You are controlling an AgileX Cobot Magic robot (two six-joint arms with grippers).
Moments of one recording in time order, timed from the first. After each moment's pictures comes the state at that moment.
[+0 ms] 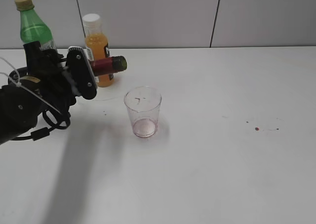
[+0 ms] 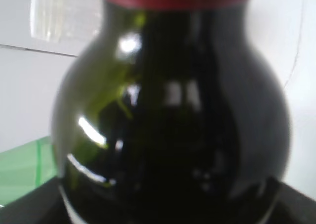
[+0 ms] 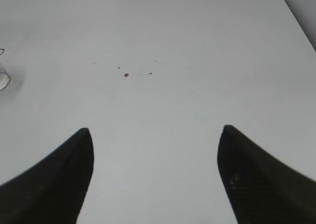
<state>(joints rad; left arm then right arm) -0.57 1.76 -0.67 -0.91 -0.83 1.84 0.08 -0.01 -0.50 0.00 1.05 0.12</state>
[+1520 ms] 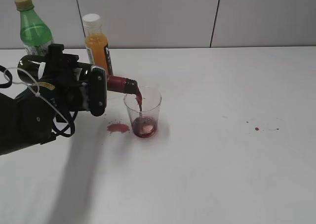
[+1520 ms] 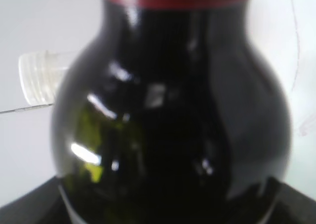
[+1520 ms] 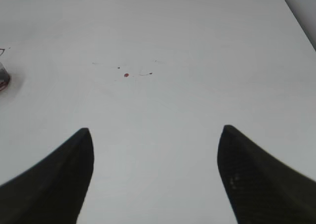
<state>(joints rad) -0.59 1.85 -0.69 -0.81 -0.94 2.05 0.08 -0.01 -0.50 0.00 1.05 0.12</state>
